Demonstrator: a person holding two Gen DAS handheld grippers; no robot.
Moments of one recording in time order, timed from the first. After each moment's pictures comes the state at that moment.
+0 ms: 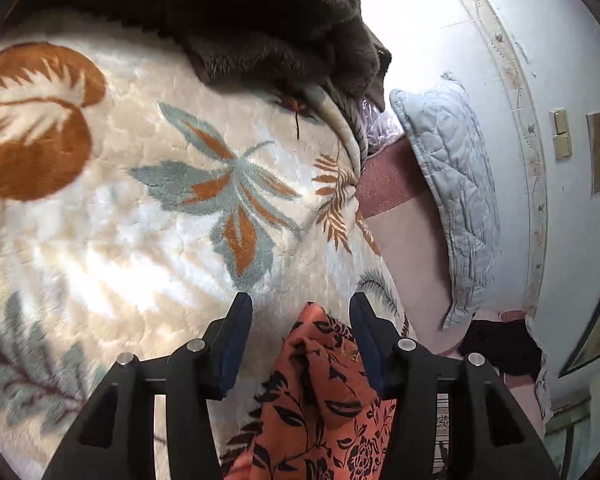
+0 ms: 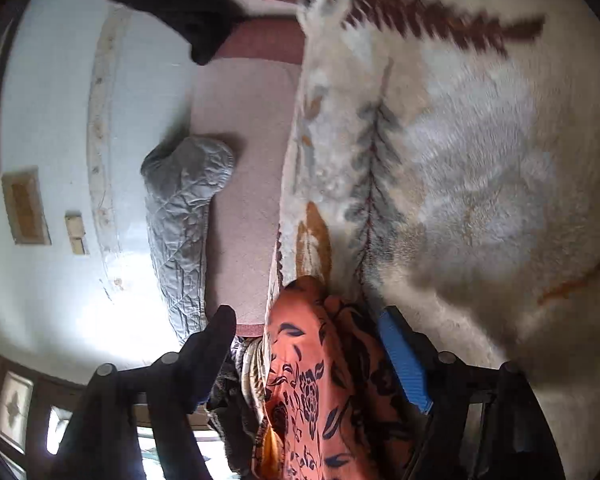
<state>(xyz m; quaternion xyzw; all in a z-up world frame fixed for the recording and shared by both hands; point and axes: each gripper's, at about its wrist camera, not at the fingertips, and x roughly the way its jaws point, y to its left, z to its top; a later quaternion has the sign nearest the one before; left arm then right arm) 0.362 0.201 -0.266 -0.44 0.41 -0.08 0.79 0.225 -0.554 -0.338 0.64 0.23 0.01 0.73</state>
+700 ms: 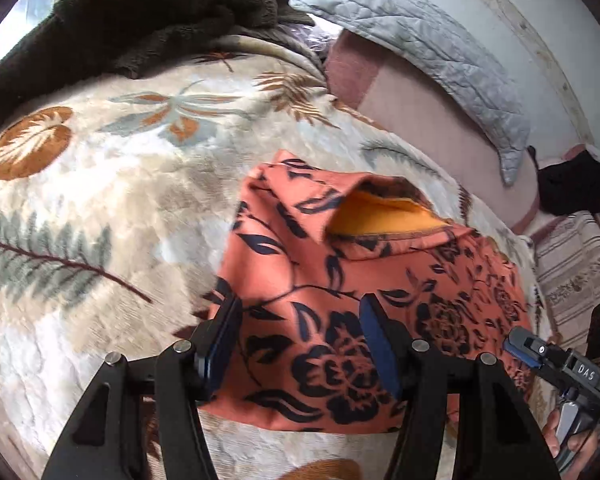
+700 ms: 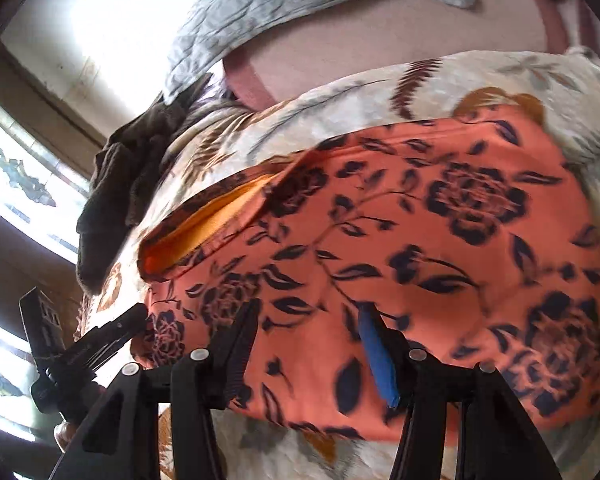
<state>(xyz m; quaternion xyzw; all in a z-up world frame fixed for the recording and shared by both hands) 0.287 0.086 -0.270 -0.17 0.48 -0.07 0.86 0.276 -0.273 -0.279 0.21 0.47 0.13 0.84</state>
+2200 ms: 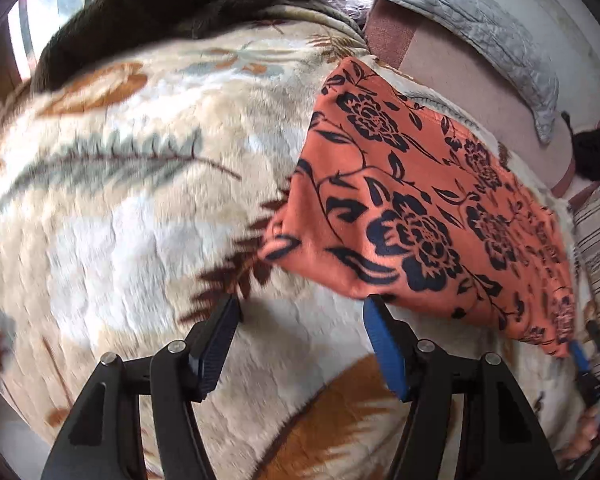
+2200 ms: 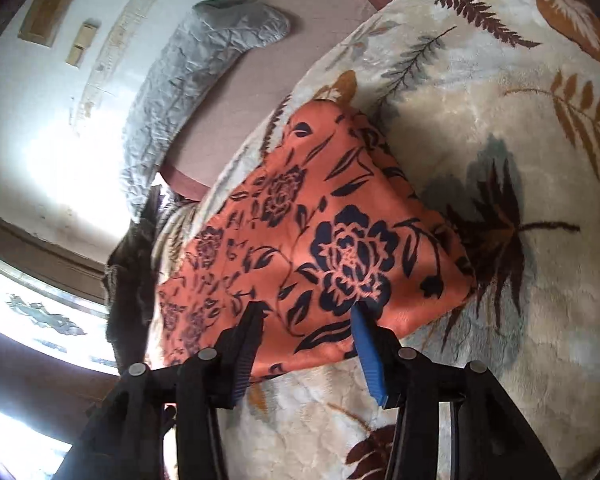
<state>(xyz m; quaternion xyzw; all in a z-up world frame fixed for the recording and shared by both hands) 0.203 0.098 -0.282 -0.17 0.53 -0.03 0.83 0.150 -0.435 -0.310 0.45 0.37 0.03 0.81</state>
